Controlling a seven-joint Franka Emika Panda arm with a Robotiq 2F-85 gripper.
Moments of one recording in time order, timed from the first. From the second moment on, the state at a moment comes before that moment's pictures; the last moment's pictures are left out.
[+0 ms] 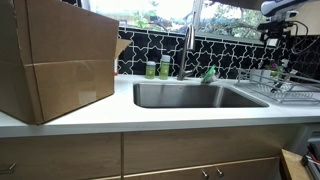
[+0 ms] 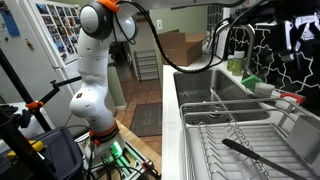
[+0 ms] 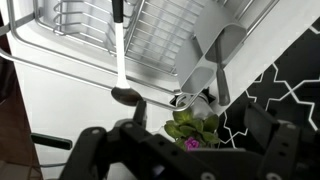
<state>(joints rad) -0.62 0.35 -0.54 -1.25 -0.18 1.79 0.92</state>
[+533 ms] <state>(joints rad) -0.60 0.17 -0.54 -1.35 -0.30 1.81 0.82</state>
